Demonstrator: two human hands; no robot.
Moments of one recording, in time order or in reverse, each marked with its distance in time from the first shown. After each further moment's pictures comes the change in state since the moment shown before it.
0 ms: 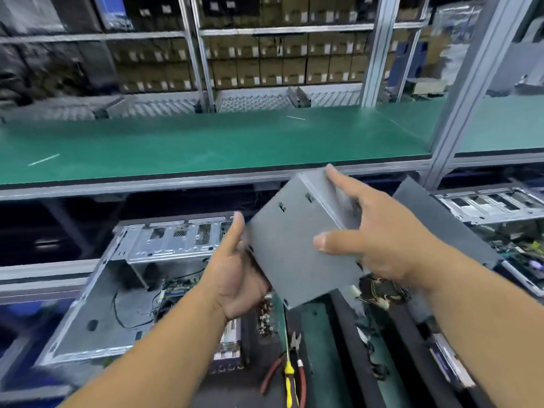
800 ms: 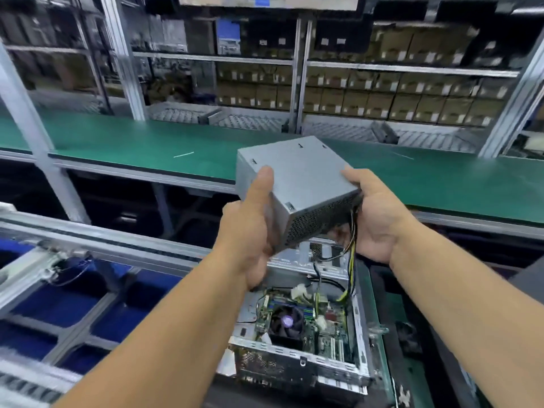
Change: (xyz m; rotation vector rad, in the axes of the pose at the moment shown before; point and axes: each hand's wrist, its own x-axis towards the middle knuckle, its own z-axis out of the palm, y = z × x) left_hand -0.134 0.192 -0.076 0.166 0.520 0.452; right_hand 0.140 -0.150 0.195 0.780 -0.237 0.312
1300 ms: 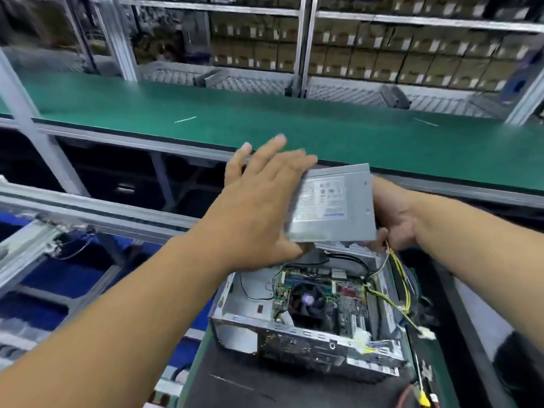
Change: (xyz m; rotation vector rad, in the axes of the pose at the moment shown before) left_hand 0.030 0.019 -0.076 1.686 -0.296 0.925; right_hand 0.070 0.033 -0.006 -0.308 -0.234 0.564
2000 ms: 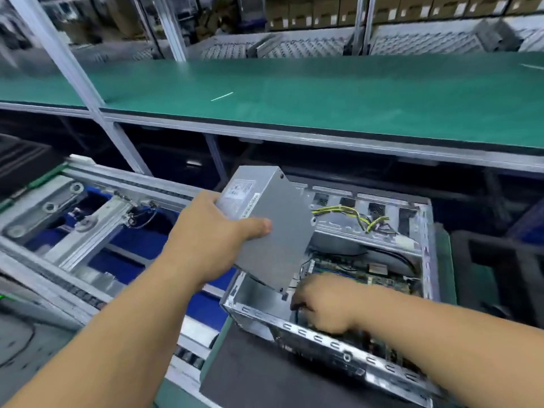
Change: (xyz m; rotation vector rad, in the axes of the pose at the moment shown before) left_hand -0.037 -0.016 0.039 -0.595 0.037 -1.124; right_hand 0.133 0.131 0.072 -1.569 -0.174 -0.716
